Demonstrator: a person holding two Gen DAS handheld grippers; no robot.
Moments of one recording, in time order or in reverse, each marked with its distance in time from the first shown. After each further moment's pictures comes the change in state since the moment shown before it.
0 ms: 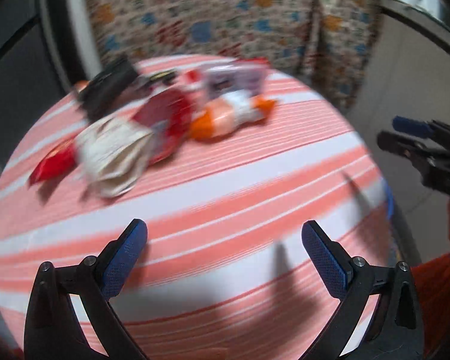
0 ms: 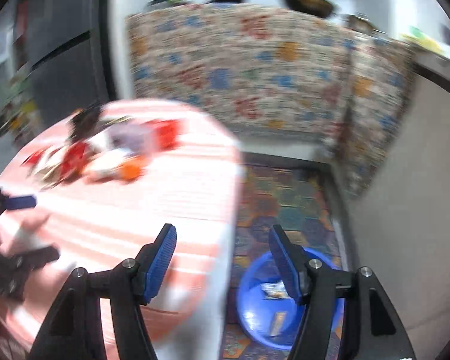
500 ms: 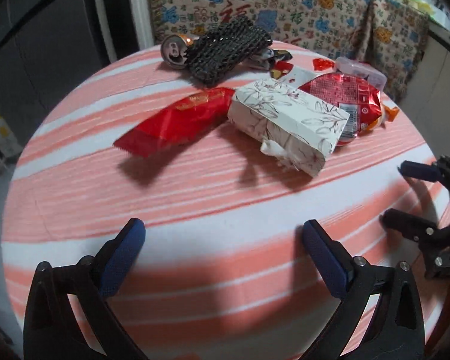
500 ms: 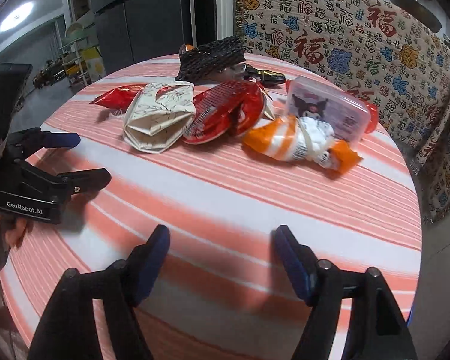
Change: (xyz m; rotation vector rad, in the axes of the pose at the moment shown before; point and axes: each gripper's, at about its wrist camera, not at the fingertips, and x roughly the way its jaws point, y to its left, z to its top) left arm 0.028 0.126 -0.004 -0.058 0.028 0.036; right arm 0.056 0.170 0.000 -0.190 0.132 0.234
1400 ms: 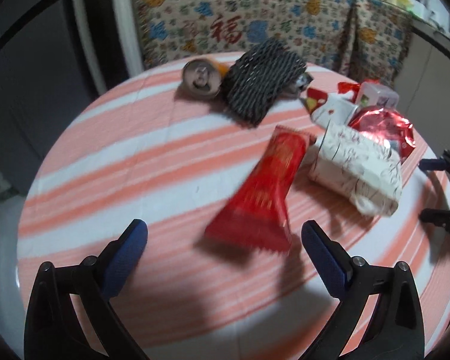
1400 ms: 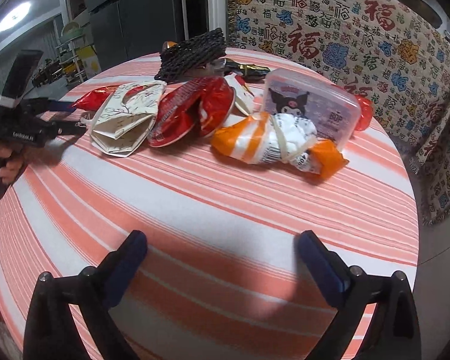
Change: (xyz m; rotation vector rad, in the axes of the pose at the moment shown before) left arm 0.016 0.067 0.034 0.124 -0.063 -0.072; right arm 0.010 -0.033 0.005 -0.012 0.025 0.006
